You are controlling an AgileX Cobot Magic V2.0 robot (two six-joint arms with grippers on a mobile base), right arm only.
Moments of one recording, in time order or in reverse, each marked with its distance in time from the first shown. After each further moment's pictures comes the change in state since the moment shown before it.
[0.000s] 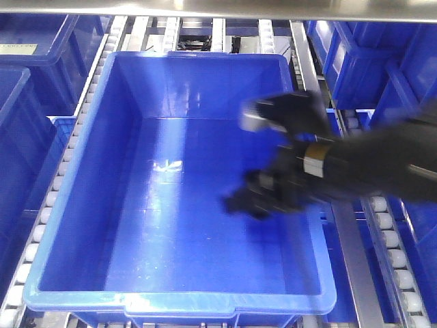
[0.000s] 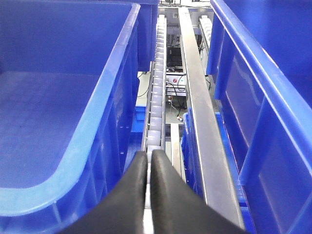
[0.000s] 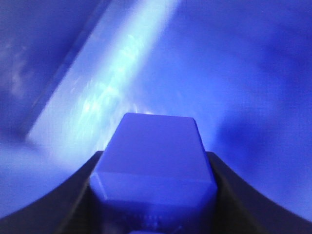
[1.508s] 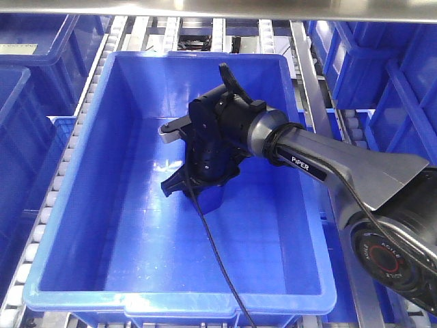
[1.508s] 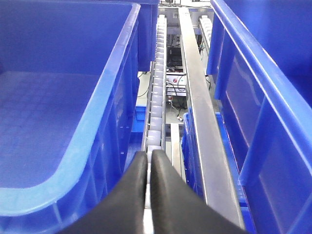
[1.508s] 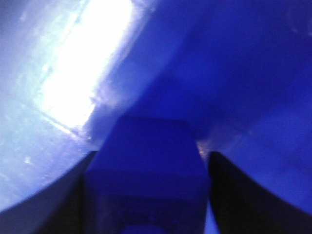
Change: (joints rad) arm -0.007 0.831 -0.815 -0.158 0.379 -0.007
